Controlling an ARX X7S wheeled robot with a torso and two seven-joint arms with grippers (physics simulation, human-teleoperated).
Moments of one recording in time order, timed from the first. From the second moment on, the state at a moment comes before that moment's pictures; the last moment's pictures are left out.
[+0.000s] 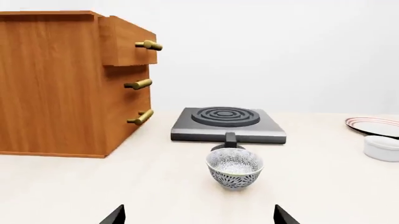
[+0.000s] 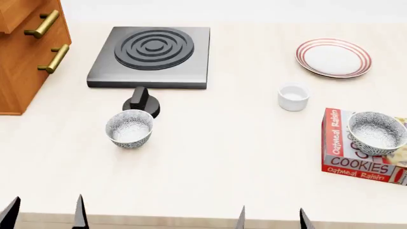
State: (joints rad) left arm 0.01 -0.07 0.05 0.20 -0.06 -0.07 -0.13; right arm -0.02 0.07 -0.07 -0.18 0.06 0.07 0.10
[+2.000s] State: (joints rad) left arm 0.02 -0.20 0.11 0.78 -0.23 -0.37 -0.28; right arm -0.01 0.19 -0.14 -0.77 0.13 0.25 0.24
